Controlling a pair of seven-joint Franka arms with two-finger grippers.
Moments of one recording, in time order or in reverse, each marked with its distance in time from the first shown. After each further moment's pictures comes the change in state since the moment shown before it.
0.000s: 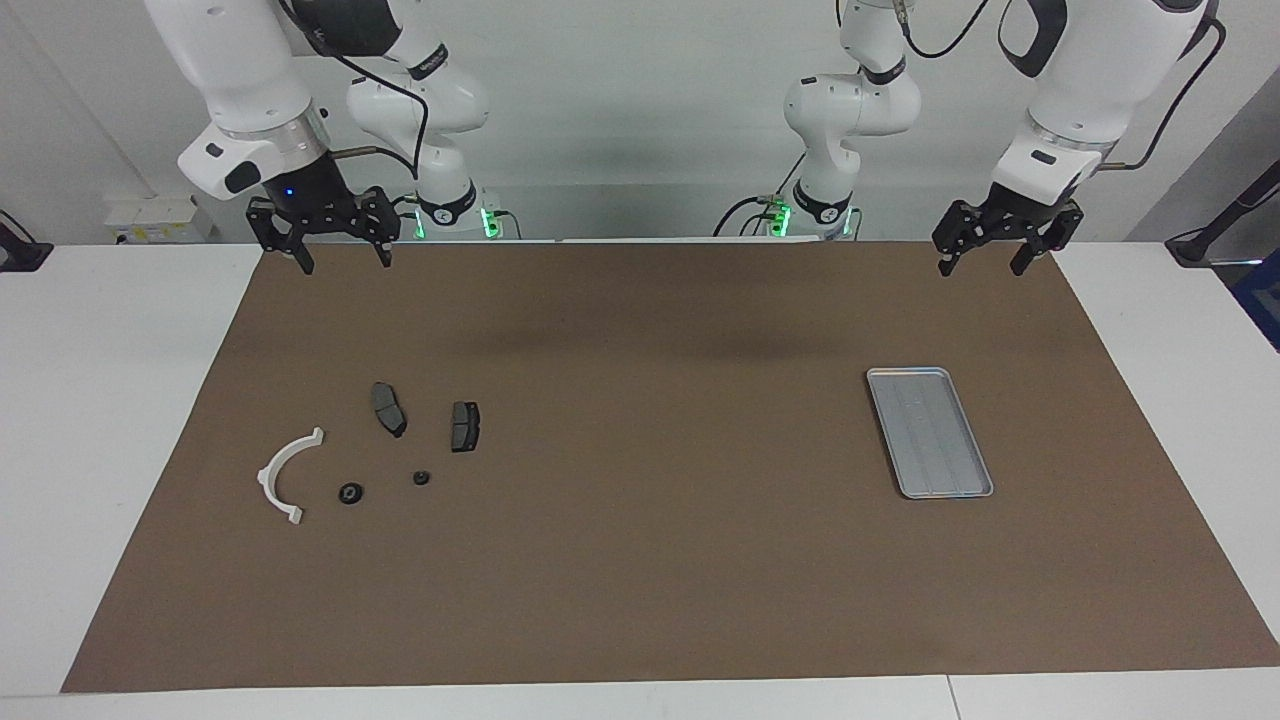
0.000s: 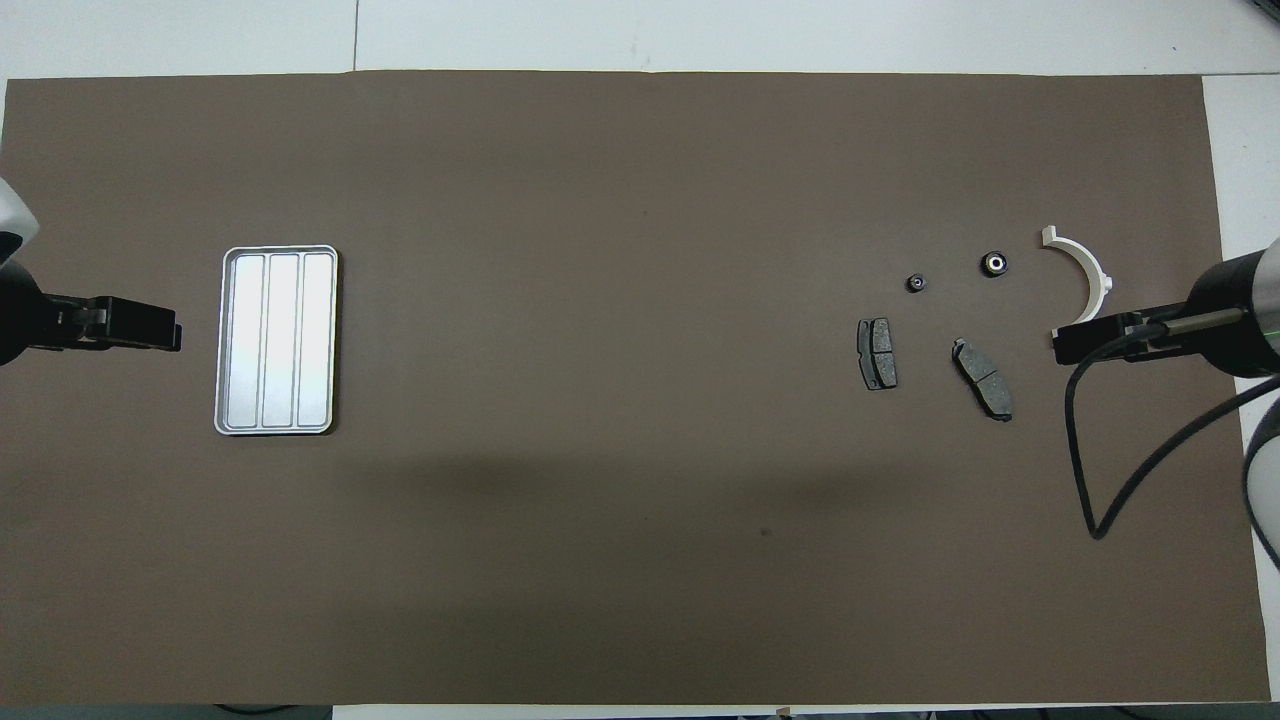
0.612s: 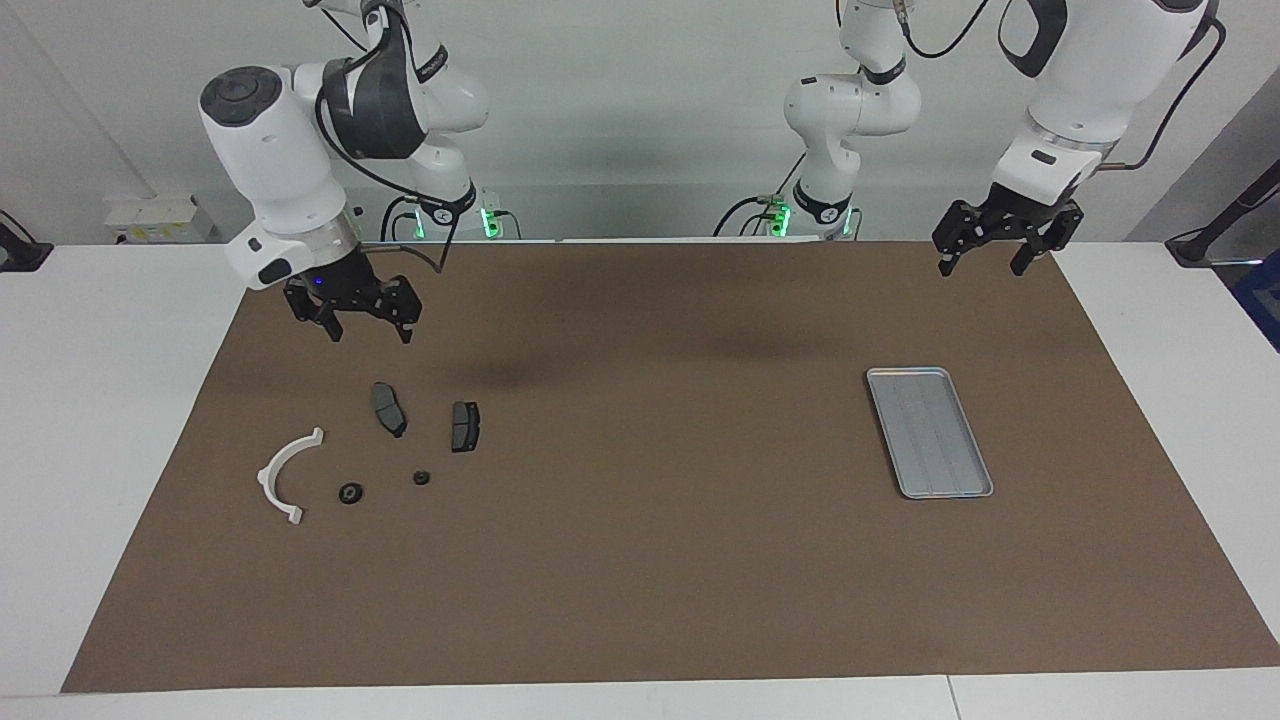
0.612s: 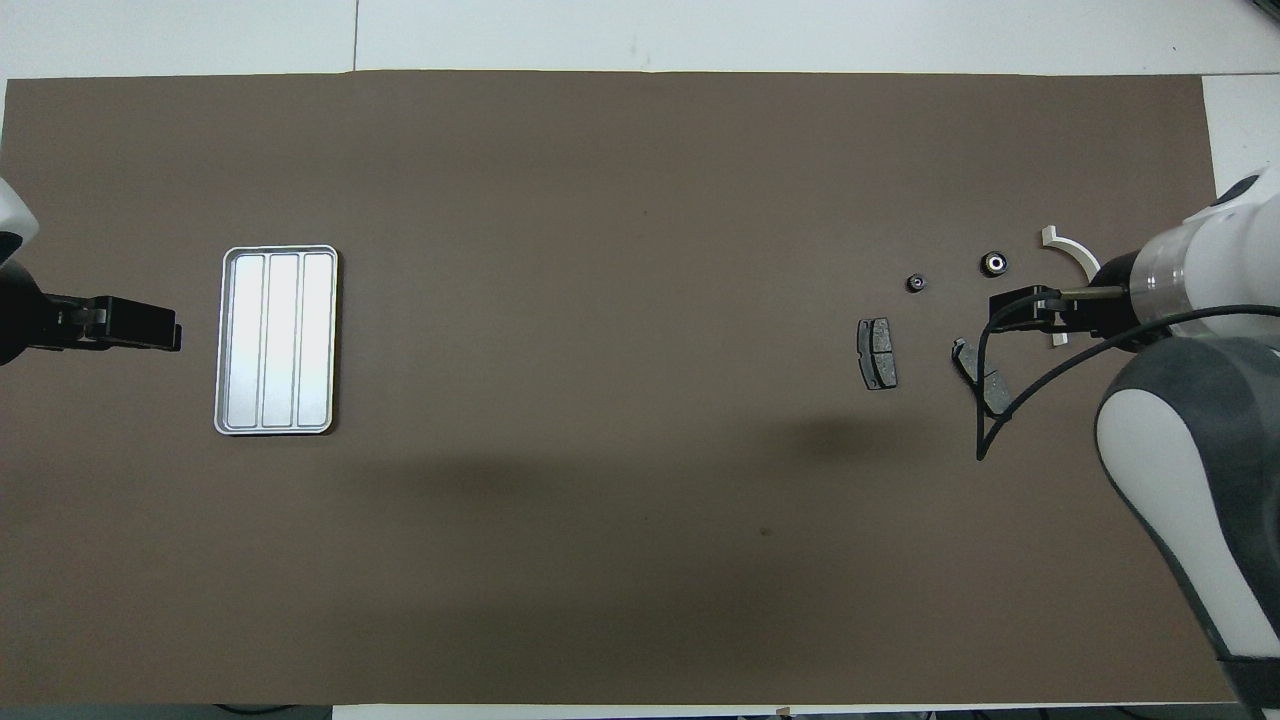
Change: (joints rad) left arm 0.000 0.000 0.000 0.000 0.000 0.000 0.000; right arm 0.003 0.106 0.004 -0.141 0.000 0.267 0.170
